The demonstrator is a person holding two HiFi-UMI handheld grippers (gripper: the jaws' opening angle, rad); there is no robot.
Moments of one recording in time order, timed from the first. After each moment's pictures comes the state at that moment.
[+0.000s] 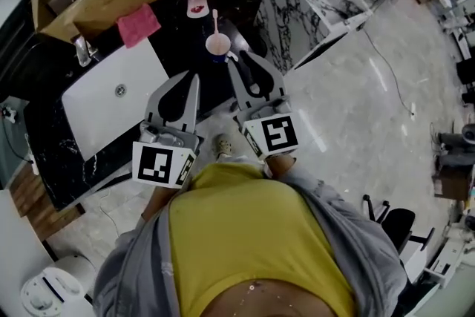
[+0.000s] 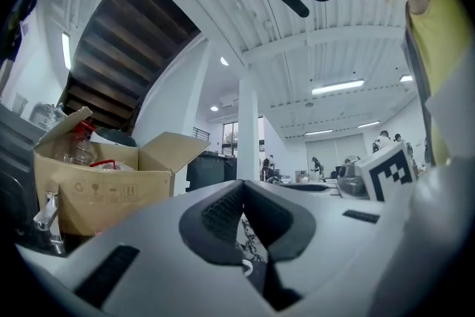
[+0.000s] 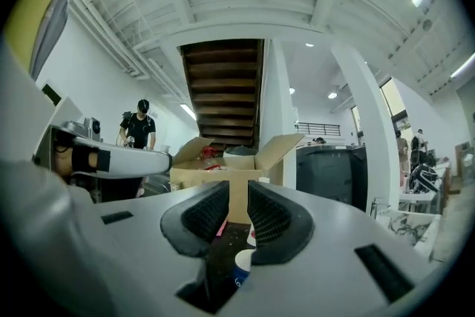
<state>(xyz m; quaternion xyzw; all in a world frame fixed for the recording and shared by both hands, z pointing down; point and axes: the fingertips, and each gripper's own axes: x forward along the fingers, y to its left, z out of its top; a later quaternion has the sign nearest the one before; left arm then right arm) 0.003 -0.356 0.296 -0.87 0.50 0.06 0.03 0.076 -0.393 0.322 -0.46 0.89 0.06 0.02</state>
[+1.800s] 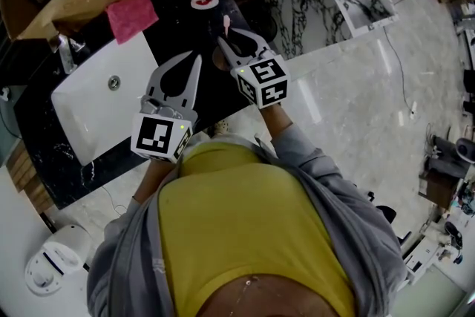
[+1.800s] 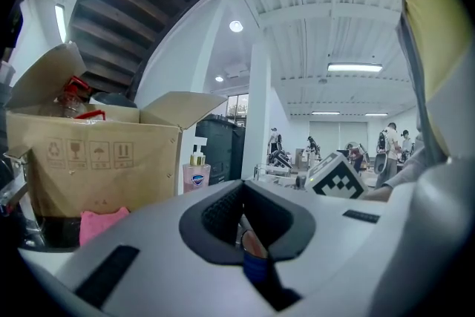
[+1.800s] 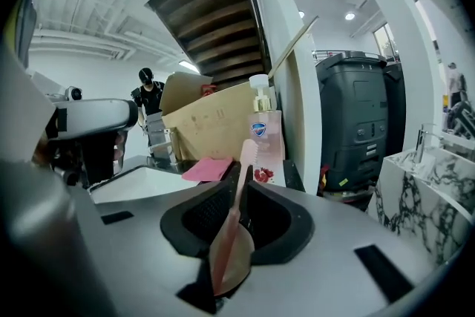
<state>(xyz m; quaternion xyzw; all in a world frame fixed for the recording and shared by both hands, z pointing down) -0.012 -0.503 0.383 -0.87 0.50 -0.02 -0.06 0.031 -0.571 0.484 -0.35 0.91 -0.13 -0.15</state>
